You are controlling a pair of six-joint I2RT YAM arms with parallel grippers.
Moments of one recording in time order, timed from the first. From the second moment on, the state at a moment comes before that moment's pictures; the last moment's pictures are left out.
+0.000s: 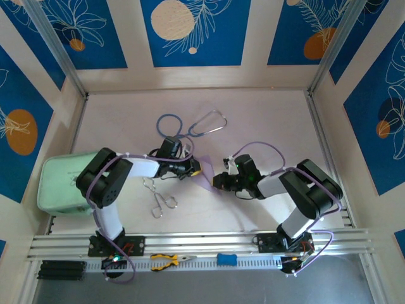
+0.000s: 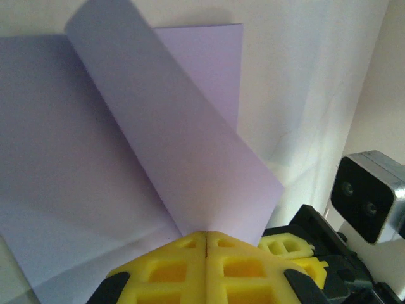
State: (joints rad) left arm -0.58 1.83 0.83 0.18 0.61 -1.02; right arm 0.56 1.62 0.41 0.48 -0.54 0.76
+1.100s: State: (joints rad) left arm -0.58 1.84 0.83 0.12 0.56 -0.95; right arm 0.55 1.66 0.42 0.53 -0.58 0.88
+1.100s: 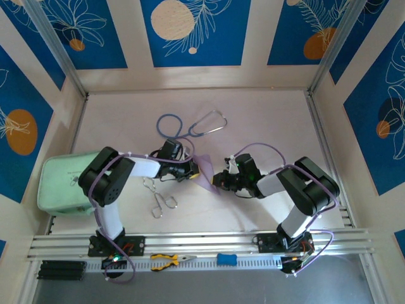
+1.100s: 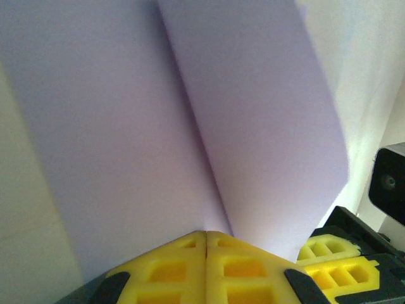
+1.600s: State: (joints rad) left arm -0.60 1.78 0.82 0.20 0.55 -0.95; right arm 0.52 1.70 0.42 0.59 -0.65 0.94
